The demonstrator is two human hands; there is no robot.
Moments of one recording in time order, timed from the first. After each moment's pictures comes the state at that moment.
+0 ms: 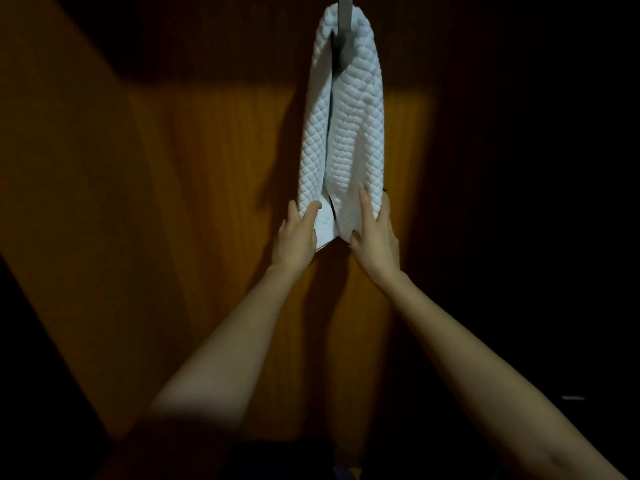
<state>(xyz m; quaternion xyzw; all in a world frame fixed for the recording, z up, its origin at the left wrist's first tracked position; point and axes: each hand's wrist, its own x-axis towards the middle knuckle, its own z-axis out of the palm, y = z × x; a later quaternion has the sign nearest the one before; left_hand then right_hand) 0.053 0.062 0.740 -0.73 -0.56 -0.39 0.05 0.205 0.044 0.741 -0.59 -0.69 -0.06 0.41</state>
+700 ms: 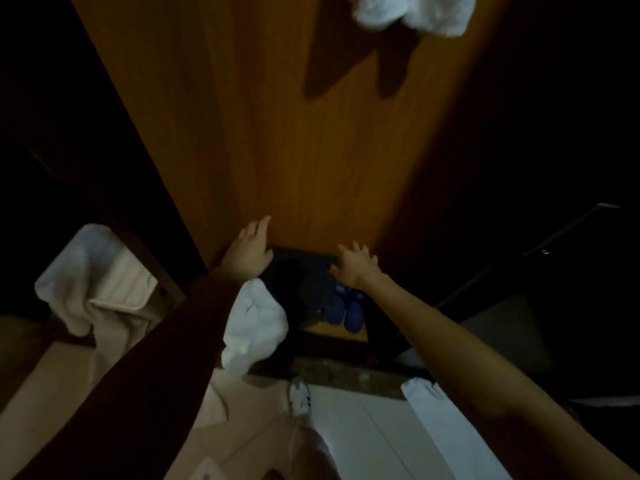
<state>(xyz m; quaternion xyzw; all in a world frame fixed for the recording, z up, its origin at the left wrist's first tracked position) -0.093 -0.174 0.448 -0.69 -0.68 -0.12 -0.23 0.142 -0.164 0.461 -0.64 -0.73 0.22 -0.12</state>
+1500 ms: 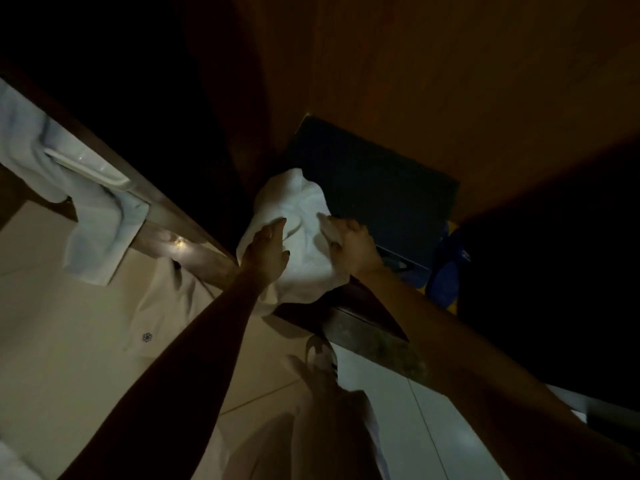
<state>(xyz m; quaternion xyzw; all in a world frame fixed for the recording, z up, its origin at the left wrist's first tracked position) -0.175 -0.156 -0.059 -0.53 -0.78 -0.13 -0.30 0.001 -0.074 -0.034 -0.52 -0.80 0.29 -0.07</state>
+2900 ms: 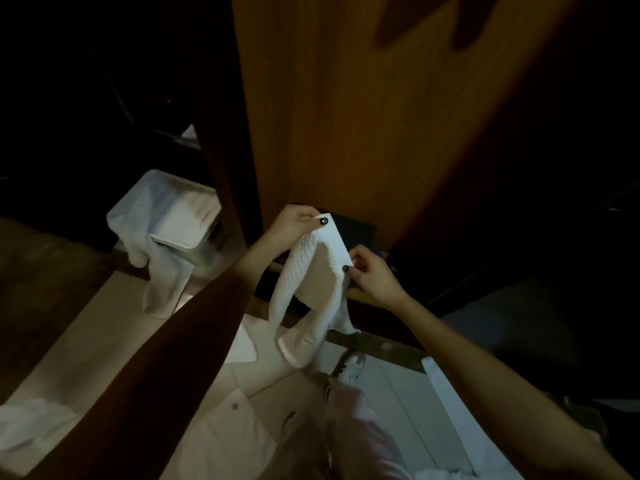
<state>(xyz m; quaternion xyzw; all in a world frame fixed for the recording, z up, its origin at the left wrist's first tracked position) -0.112 -0.305 0.464 -0.54 -0.58 -0.37 -0.48 0.098 -0.327 0.433 -0.53 -0.69 0.46 0.17</state>
